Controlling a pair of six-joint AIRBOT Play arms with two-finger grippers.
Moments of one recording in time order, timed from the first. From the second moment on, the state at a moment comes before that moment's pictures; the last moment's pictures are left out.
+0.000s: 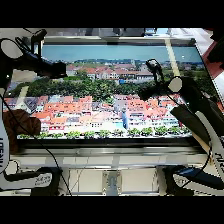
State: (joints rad) left arm -0.05 -1.40 1.66 1.20 -1.34 -1.47; right arm 0.23 -1.27 1.19 -1.30 0.95 1.27
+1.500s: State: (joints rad) left arm 0.41 -1.89 1.68 1.55 -0.33 -1.93; right arm 0.23 -1.27 1.19 -1.23 0.83 1.27
